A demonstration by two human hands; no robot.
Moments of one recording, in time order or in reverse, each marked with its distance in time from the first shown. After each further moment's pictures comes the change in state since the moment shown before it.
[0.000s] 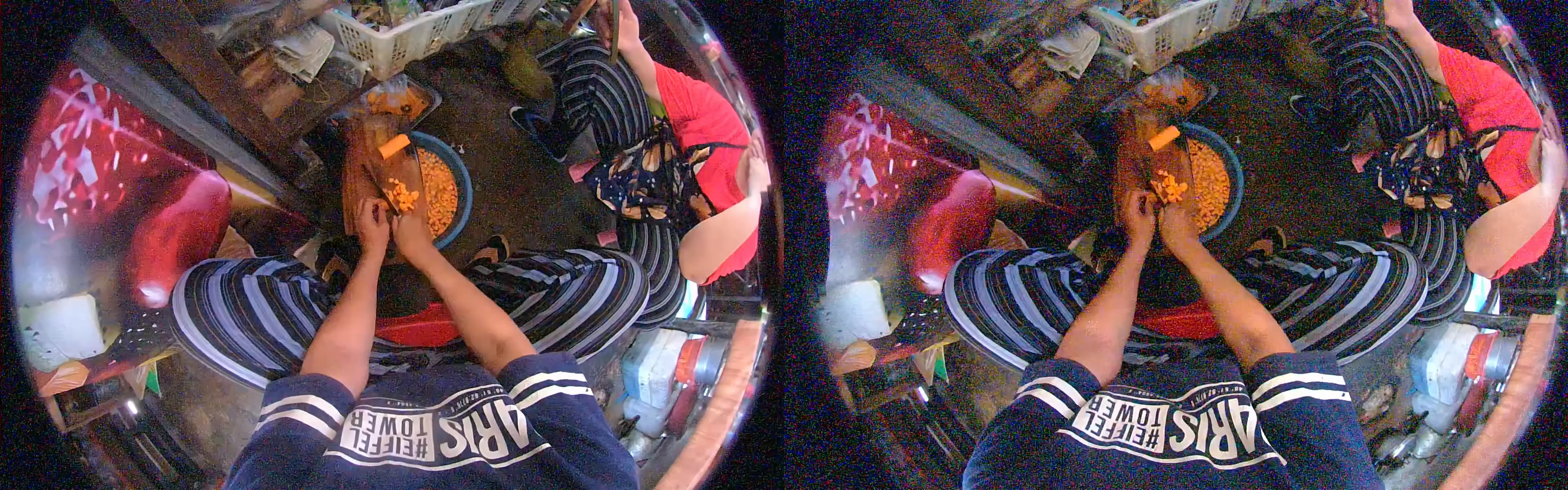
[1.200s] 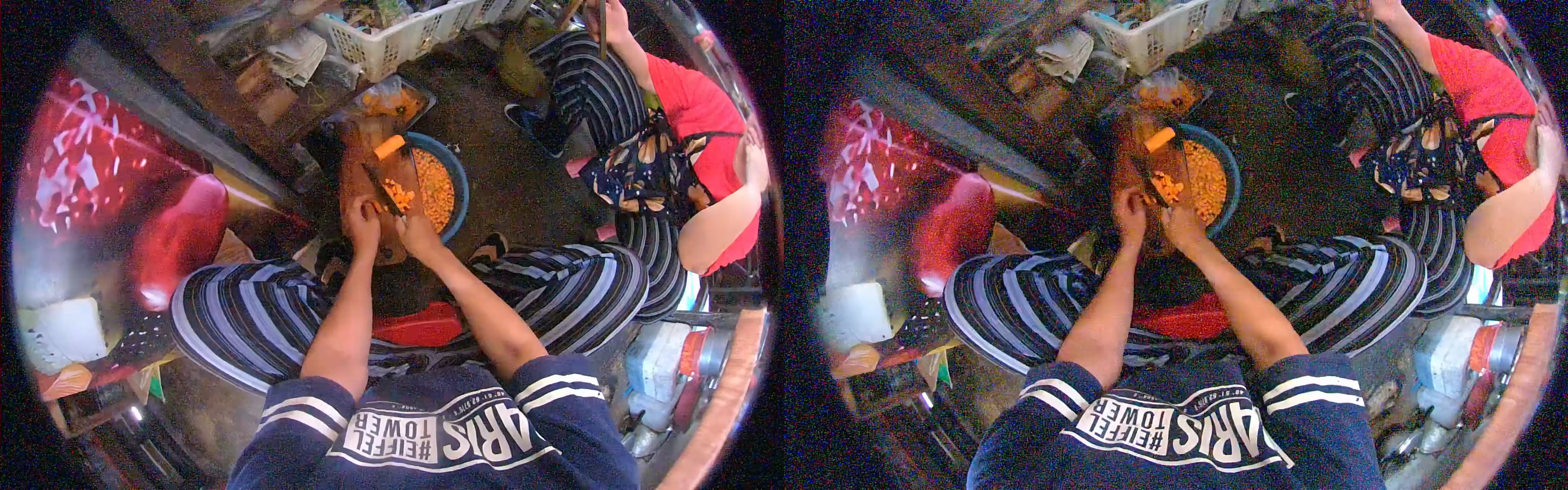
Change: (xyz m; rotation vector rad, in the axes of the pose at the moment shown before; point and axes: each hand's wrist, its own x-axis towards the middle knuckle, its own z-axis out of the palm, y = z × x) left_hand 0.014 -0.035 0.015 -0.151 0.124 0.037; right_hand -0.013 -0.002 -0.036 0.091 0.015 -0.182
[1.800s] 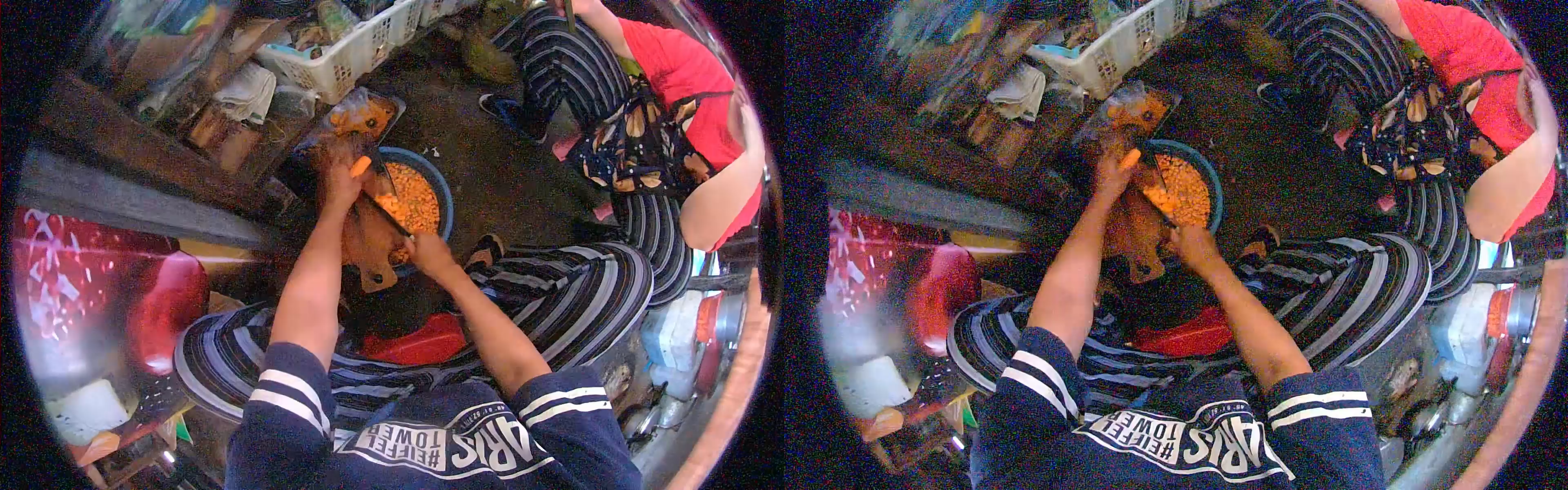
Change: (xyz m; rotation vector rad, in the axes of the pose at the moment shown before) left_hand 0.142 -0.012 0.067 0.353 -0.382 0.384; right_hand -0.005 0.032 -0.032 -0.012 0.017 0.112
